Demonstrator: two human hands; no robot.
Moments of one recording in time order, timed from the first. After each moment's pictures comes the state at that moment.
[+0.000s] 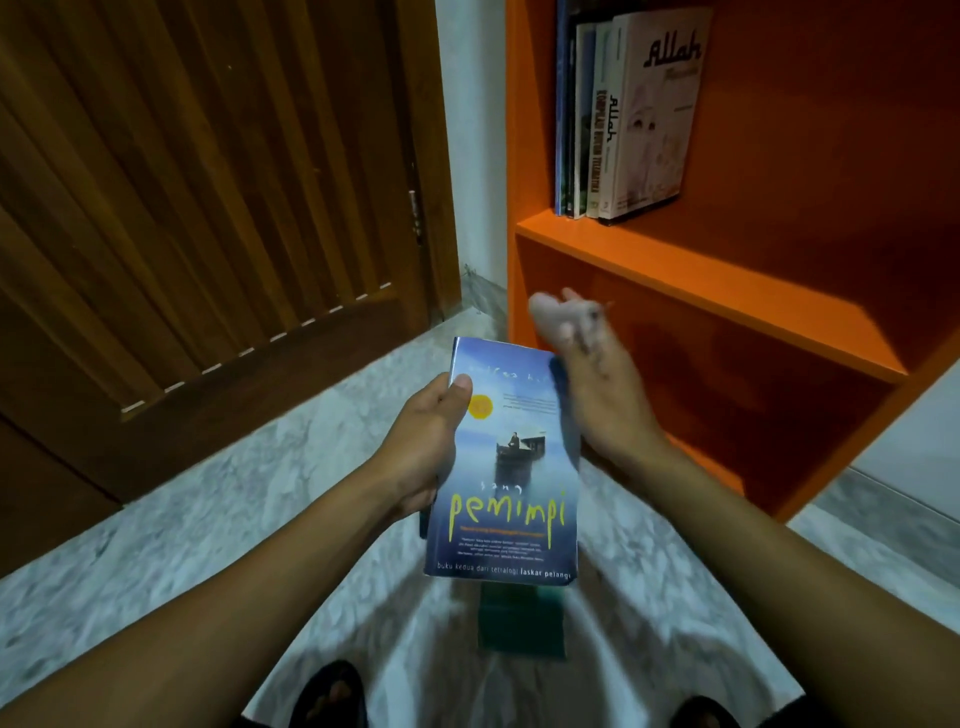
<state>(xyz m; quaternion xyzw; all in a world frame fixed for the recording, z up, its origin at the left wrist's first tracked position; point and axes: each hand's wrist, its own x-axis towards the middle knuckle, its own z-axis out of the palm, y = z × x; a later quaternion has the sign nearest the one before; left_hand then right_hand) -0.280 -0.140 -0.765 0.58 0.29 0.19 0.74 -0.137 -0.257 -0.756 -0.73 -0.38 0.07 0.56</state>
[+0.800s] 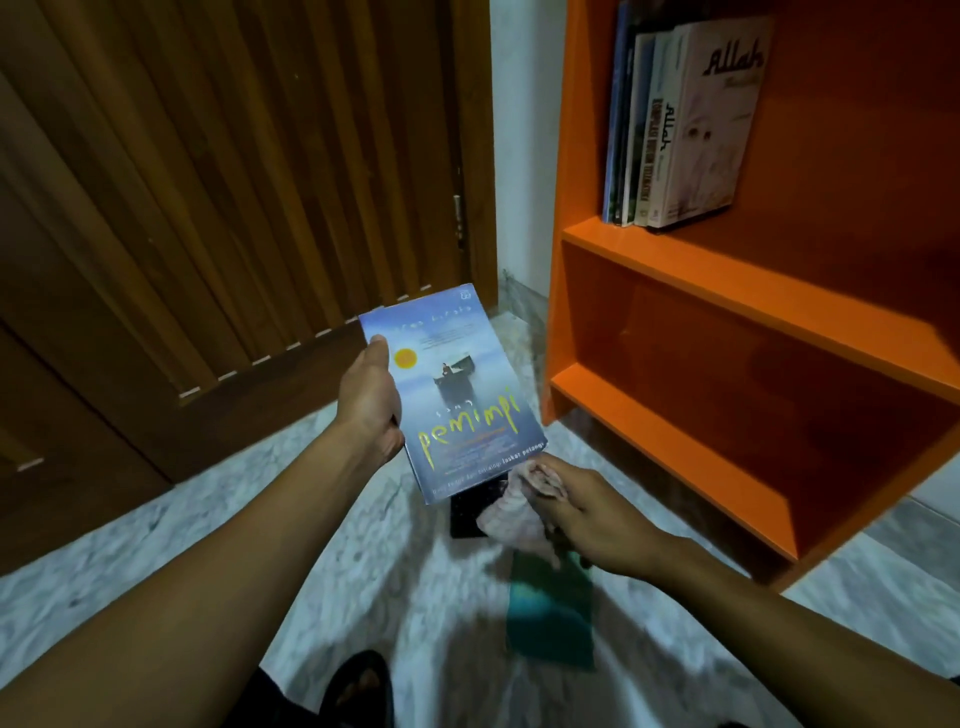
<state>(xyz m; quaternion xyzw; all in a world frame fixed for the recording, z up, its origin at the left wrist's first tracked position) -0.303 -0.032 -0.781 0.40 0.41 0.36 0.74 -0.195 -0.282 -0.812 -0.67 -0.56 0.25 0.42</state>
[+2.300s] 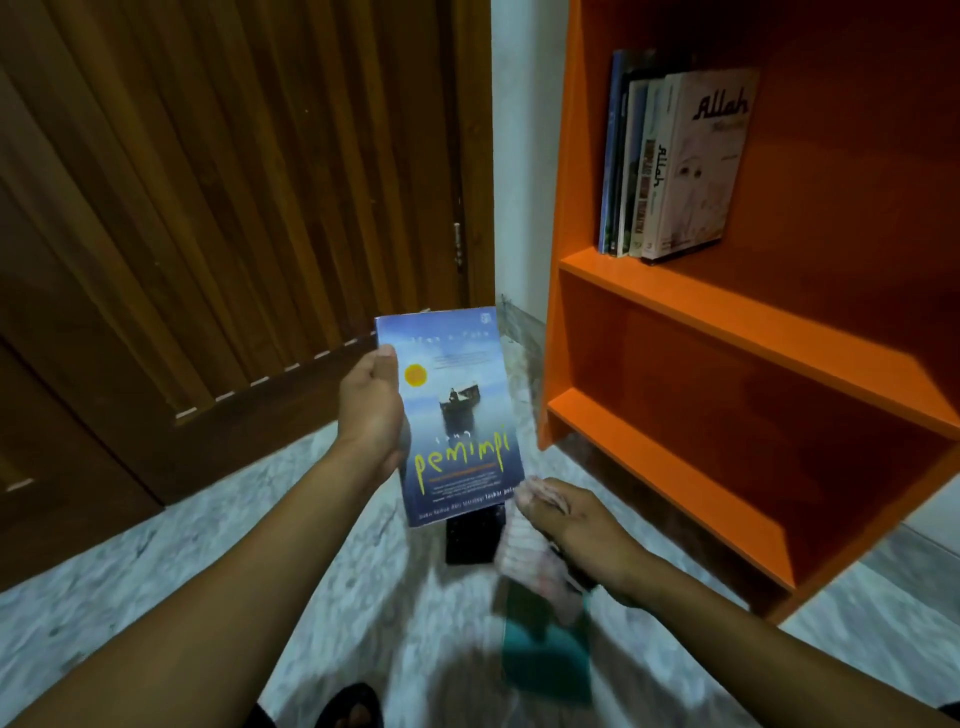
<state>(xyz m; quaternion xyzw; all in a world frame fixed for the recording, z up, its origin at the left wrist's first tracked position) -0.307 -0.071 -0.736 0.50 0.37 0.42 0.66 -0.198 -0.267 -0.822 -0.66 -0.38 0.36 0.54</state>
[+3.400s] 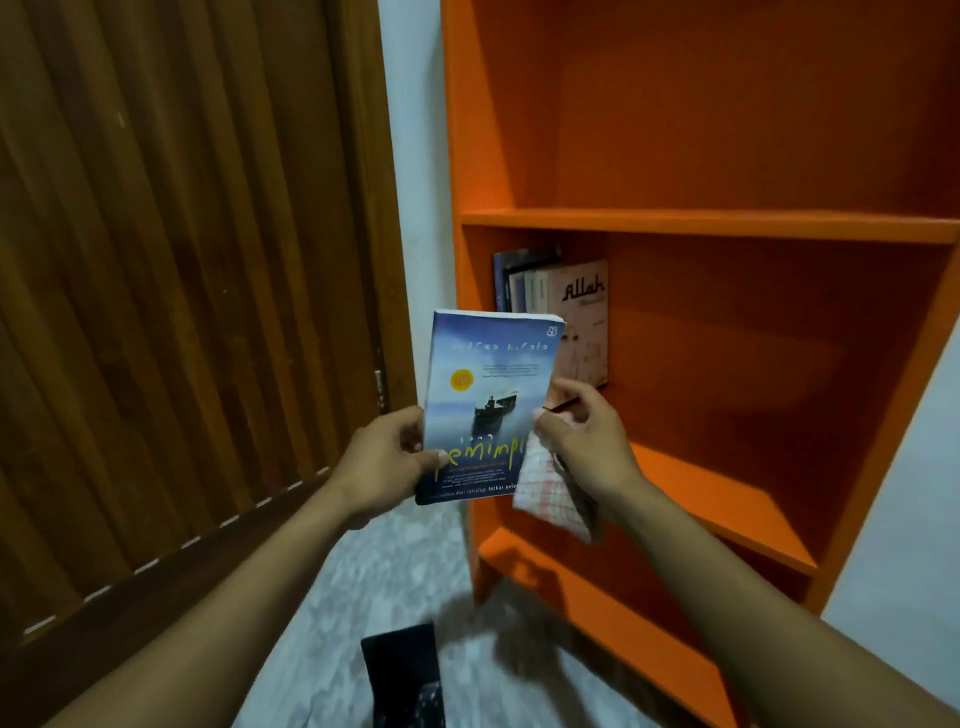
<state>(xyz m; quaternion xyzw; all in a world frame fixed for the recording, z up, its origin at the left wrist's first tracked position) -0.203 -0.050 -0.646 0.83 0.18 0.23 0.48 -0.069 -0.244 -0.632 -0.64 -0.30 0.07 0.70</state>
